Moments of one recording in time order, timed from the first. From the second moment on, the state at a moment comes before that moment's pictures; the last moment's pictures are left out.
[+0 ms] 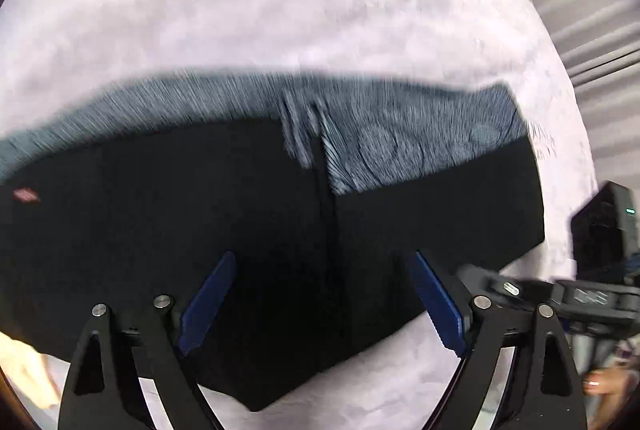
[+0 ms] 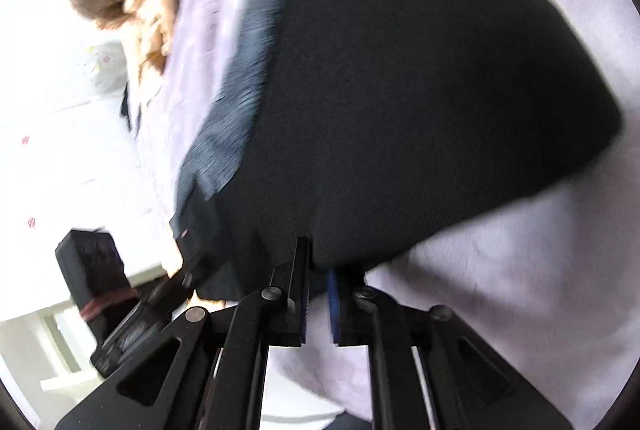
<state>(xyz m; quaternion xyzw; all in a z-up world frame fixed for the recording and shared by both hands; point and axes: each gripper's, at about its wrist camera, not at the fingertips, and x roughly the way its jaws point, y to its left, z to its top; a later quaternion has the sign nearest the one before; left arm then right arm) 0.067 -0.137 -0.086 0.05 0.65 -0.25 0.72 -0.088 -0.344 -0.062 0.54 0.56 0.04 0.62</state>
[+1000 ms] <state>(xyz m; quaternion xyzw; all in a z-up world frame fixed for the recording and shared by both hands) 0.061 -0.163 -0.095 0.10 0.64 -0.22 0.73 -0.002 -0.411 -0.025 0.25 0.61 -0.05 0.75</state>
